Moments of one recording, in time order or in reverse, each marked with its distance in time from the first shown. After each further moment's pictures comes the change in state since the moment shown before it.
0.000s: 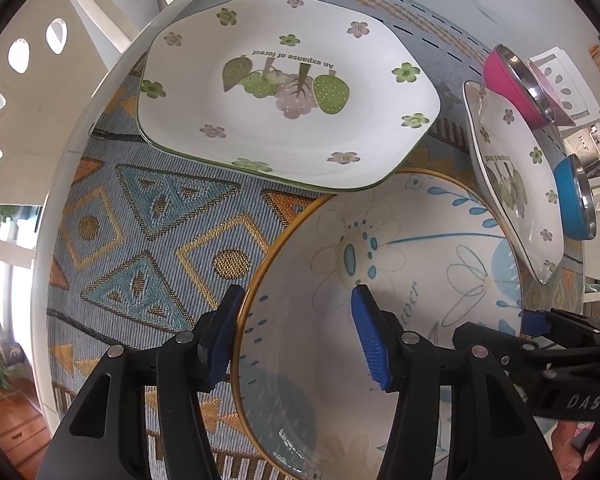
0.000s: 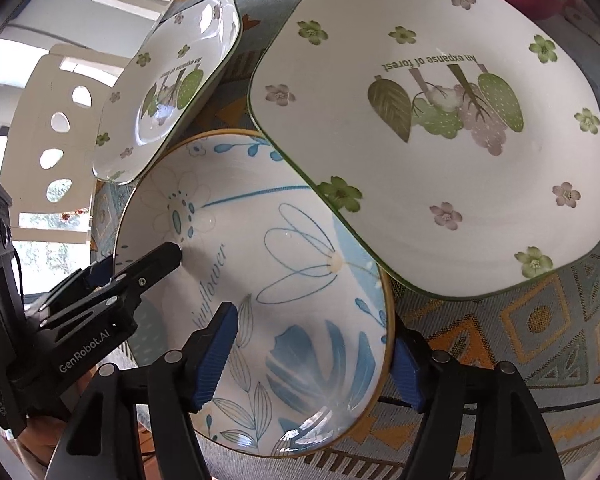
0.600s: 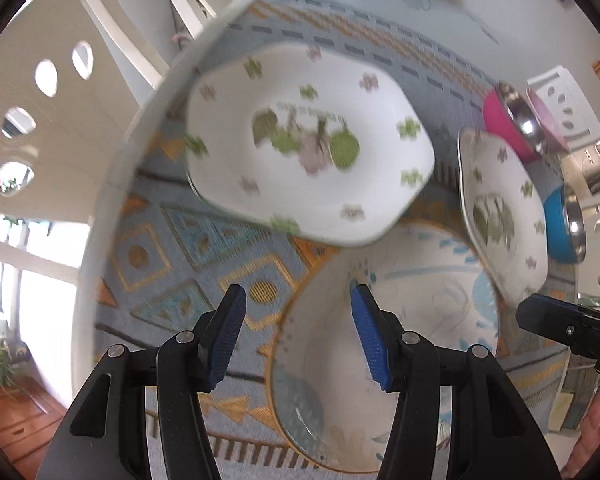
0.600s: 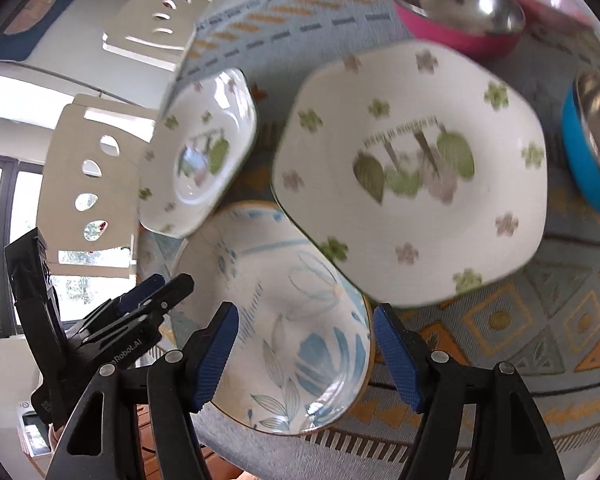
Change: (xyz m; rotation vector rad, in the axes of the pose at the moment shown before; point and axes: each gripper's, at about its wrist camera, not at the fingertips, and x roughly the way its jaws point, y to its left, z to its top) left arm -0.048 0.011 0.016 -0.029 -0.062 0.030; right arm -0.068 -0.002 0.011 0.046 -0.101 0.070
